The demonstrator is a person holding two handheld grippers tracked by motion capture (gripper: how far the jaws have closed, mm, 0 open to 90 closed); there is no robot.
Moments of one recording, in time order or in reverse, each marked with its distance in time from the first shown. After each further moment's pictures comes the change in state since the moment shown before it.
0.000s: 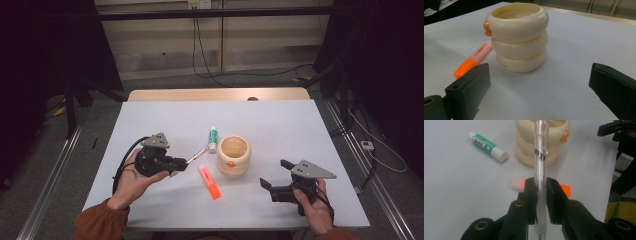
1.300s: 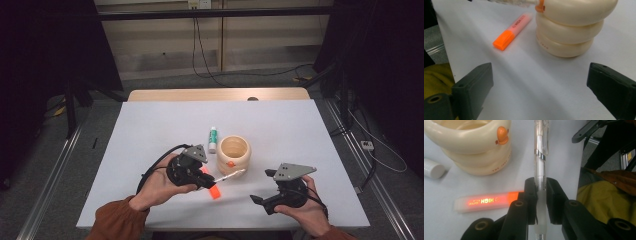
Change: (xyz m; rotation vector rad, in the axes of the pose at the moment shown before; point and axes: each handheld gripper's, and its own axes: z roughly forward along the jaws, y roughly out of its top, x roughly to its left) left arm -0.054 0.036 0.051 0.205 -0.157 0.159; right arm 0.027 0.019 0.005 0.245 0.217 -0.155
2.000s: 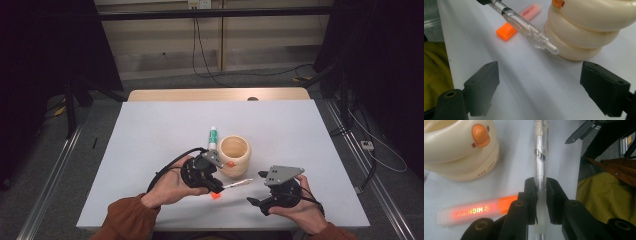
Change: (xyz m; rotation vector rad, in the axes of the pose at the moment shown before) left arm -0.006 0.017 0.026 0.105 -0.046 0.044; right arm 0.008 0.008 0.010 0.082 0.008 -0.166
